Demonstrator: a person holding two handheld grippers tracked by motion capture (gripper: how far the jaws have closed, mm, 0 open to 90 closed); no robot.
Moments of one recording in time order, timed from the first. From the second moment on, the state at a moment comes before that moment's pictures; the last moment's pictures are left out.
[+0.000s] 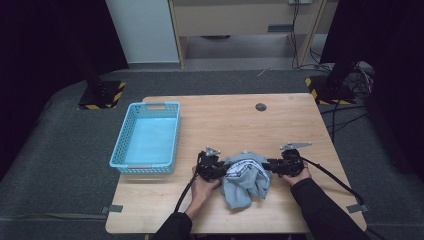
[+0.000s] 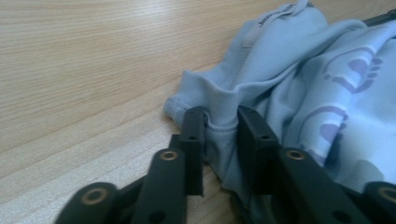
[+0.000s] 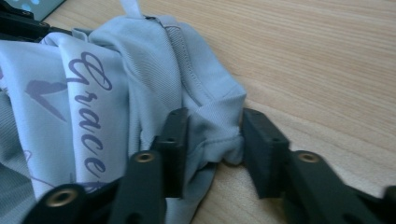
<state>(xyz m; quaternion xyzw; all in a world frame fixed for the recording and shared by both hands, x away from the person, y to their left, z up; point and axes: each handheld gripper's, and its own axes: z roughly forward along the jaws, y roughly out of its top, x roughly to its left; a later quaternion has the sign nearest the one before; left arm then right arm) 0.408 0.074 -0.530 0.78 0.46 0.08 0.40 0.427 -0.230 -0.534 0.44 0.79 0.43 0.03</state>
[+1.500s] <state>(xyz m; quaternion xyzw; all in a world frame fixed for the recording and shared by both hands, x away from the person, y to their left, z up) 0.484 0.059 -0.404 0.75 0.43 0.29 0.41 0.514 -0.212 -0.417 0.47 0.67 0.53 0.22</state>
